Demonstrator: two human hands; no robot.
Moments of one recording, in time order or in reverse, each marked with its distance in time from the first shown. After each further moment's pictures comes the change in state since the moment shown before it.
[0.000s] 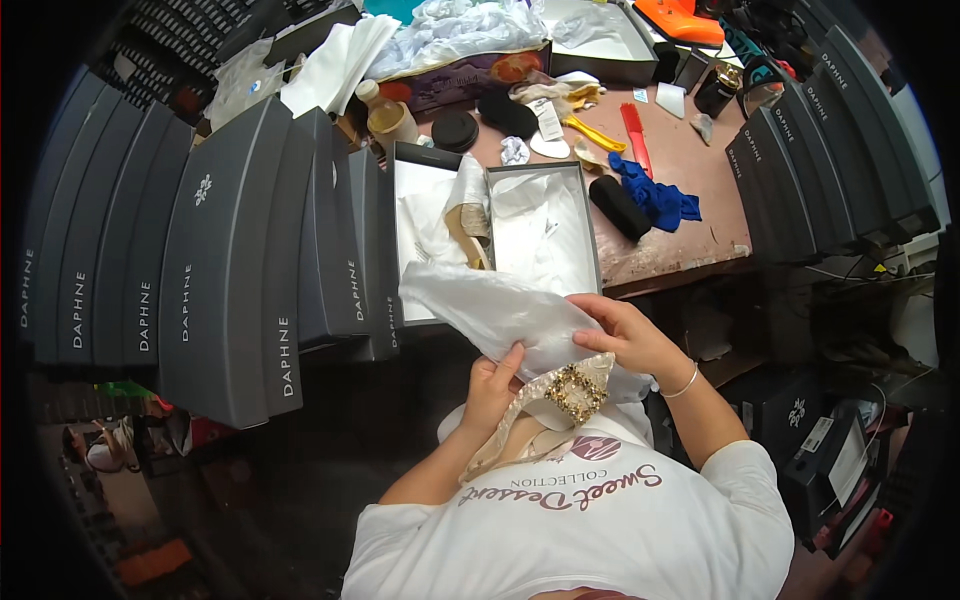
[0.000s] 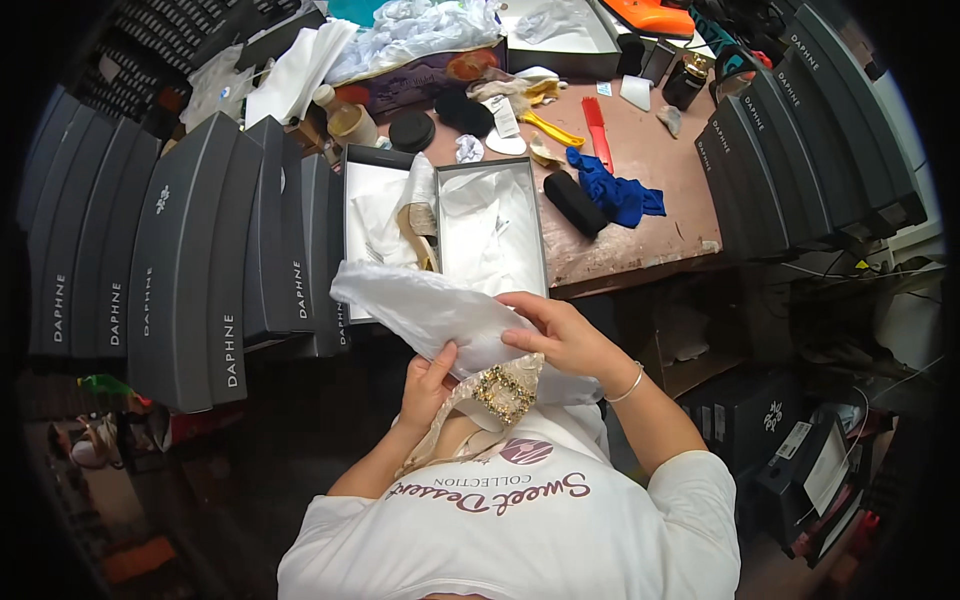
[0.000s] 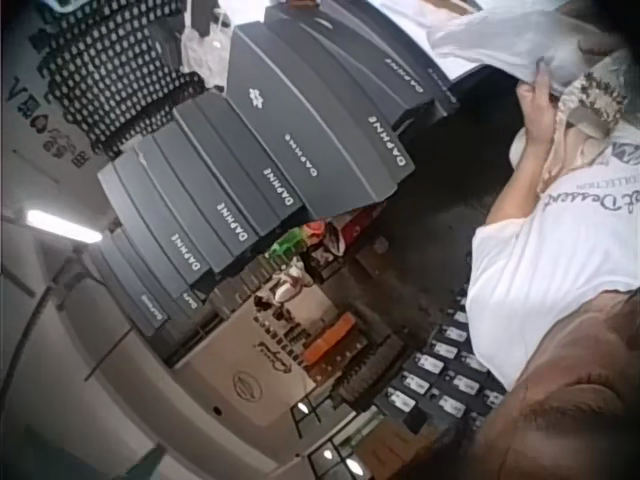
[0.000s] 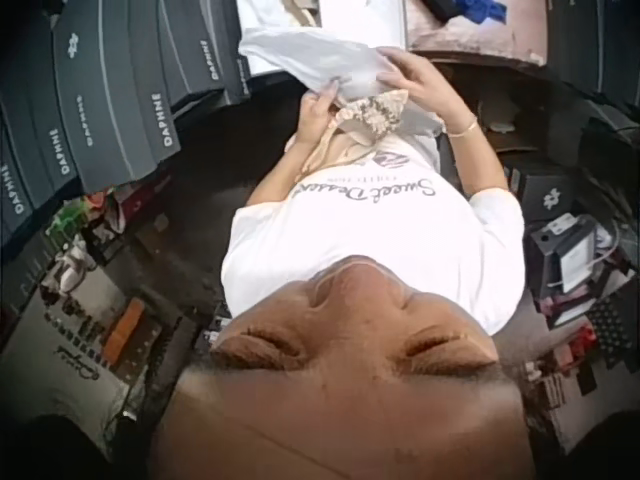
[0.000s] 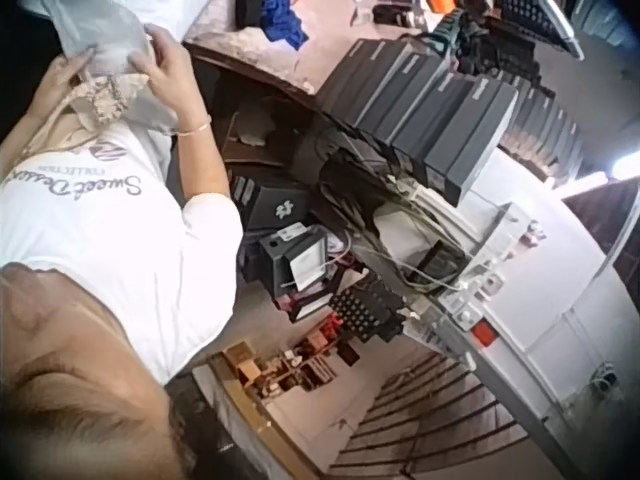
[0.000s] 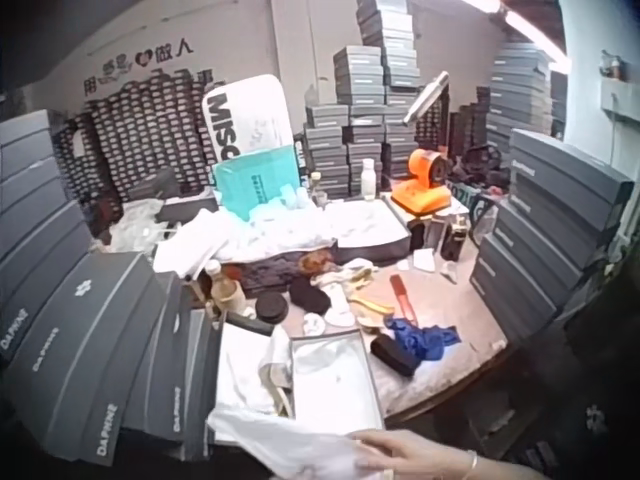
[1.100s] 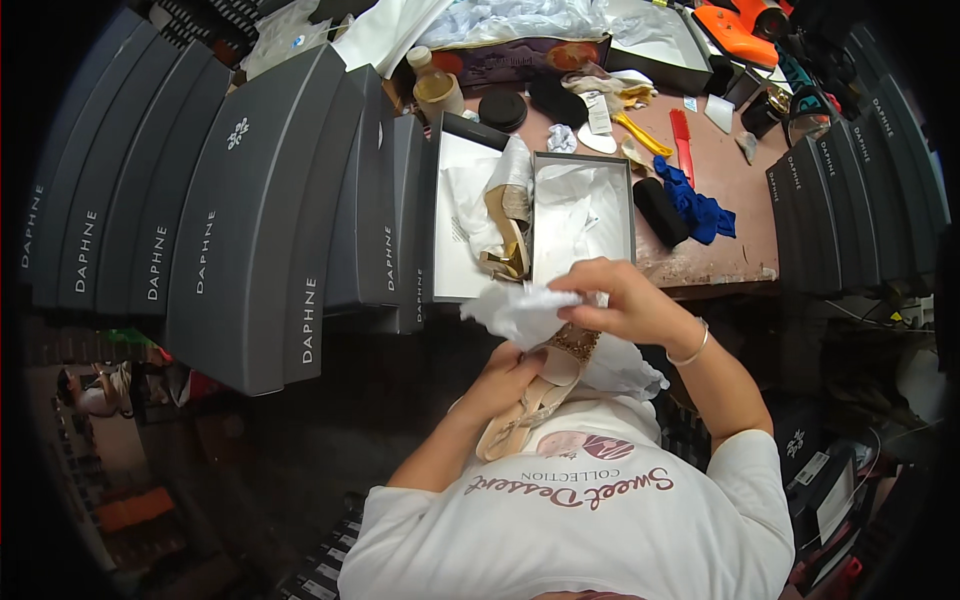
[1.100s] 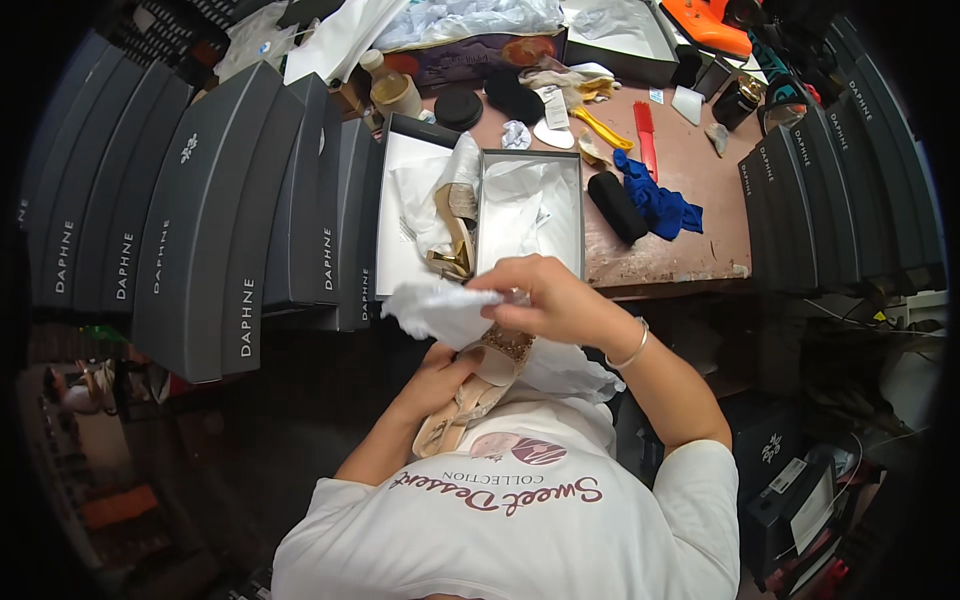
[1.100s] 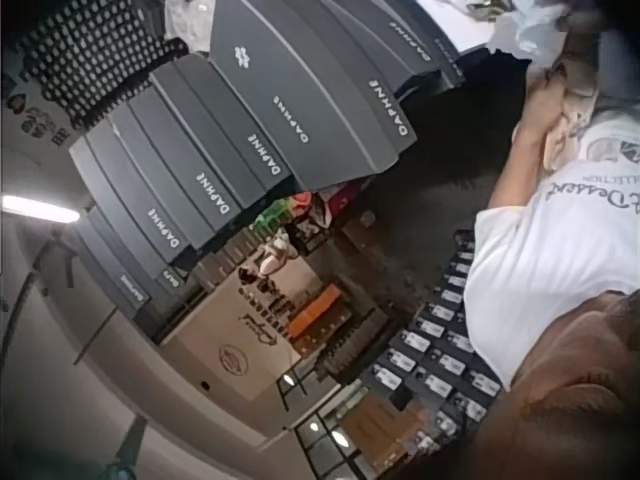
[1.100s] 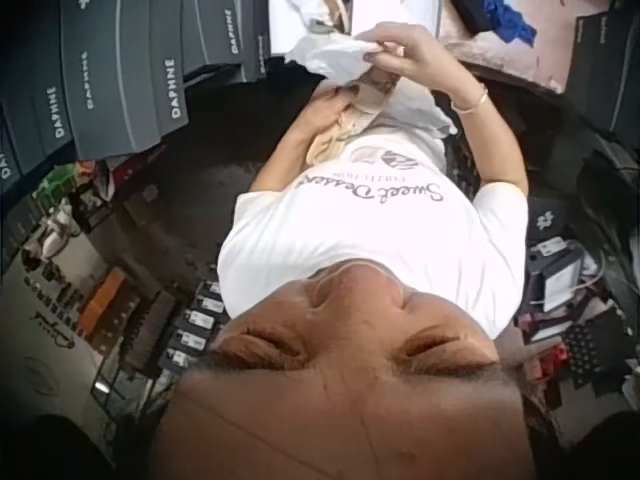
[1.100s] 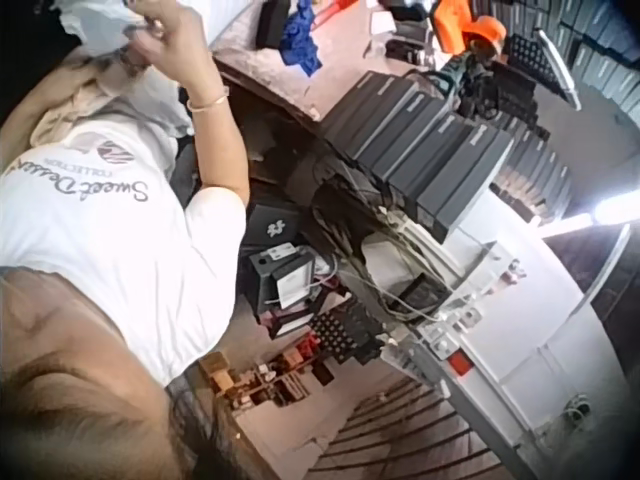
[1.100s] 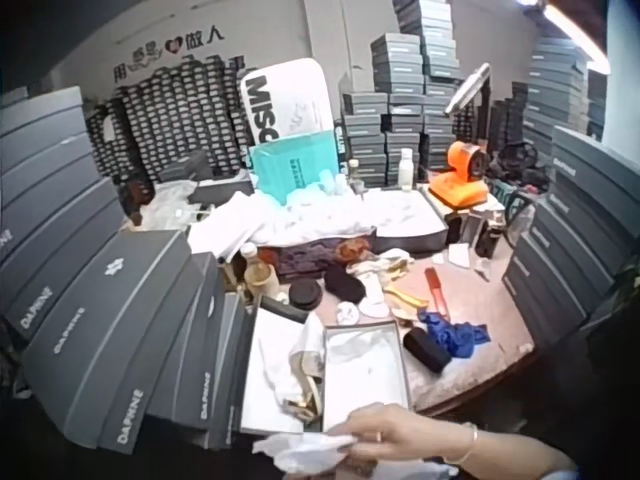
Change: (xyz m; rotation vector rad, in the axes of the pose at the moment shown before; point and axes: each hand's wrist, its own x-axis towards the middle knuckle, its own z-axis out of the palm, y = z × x) left_hand 0.001 0.020 -0.023 0.612 -0.143 -0.018; right_hand 0.066 -0.038 0.015 -0.438 -0.395 -0.301
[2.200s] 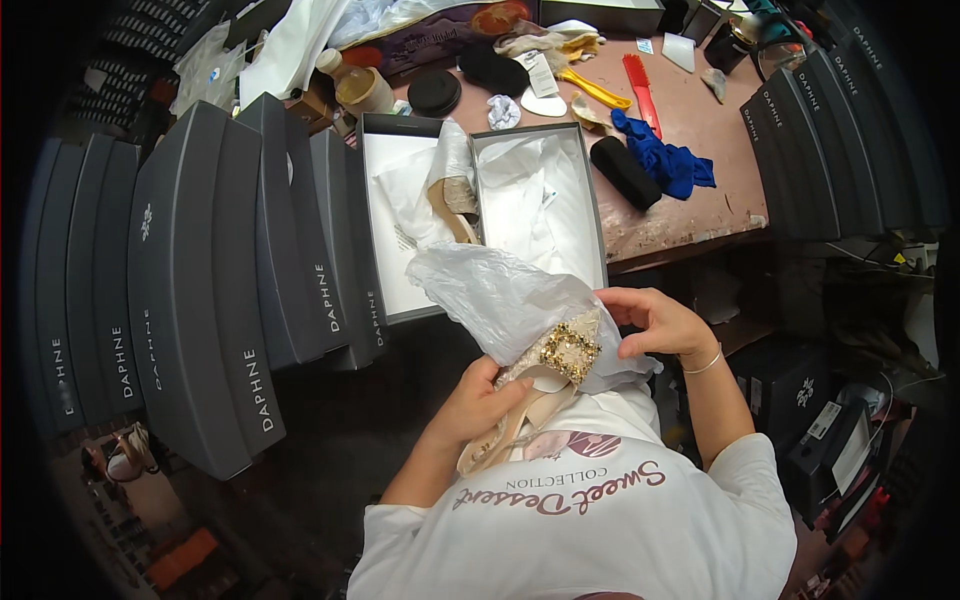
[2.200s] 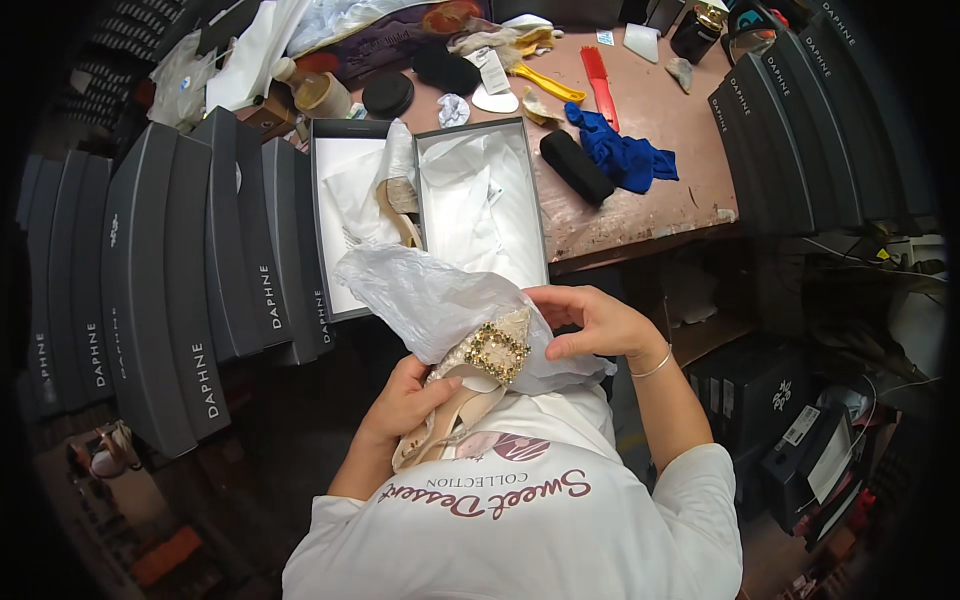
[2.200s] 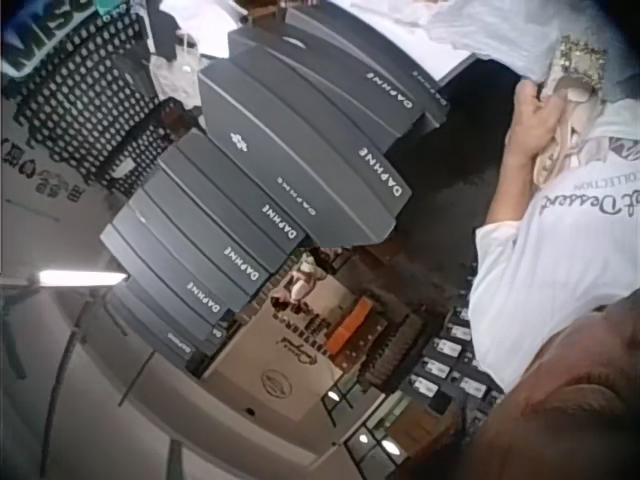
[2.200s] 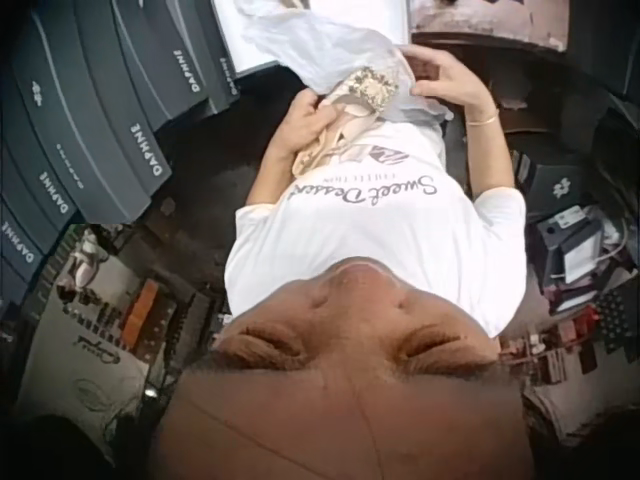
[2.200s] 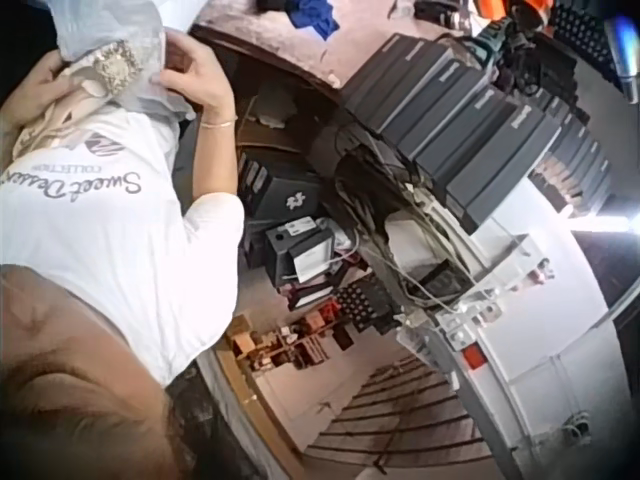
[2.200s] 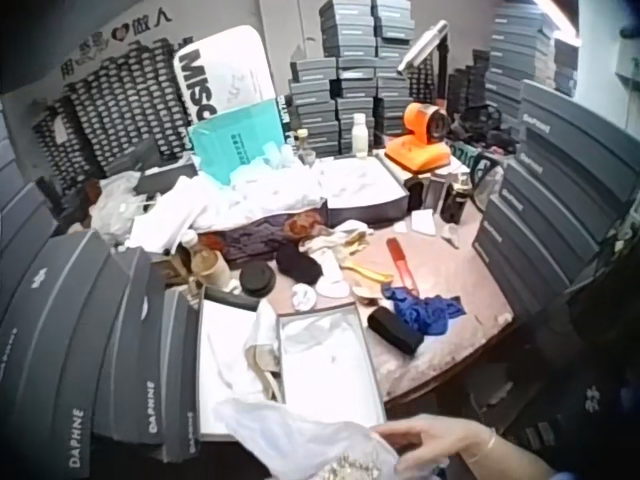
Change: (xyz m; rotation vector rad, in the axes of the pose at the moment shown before) left_hand -0.007 0.028 0.006 -0.178 -0.129 -0.163; right_hand -0.104 0.066 -0.004 0.791 0.066 0.359
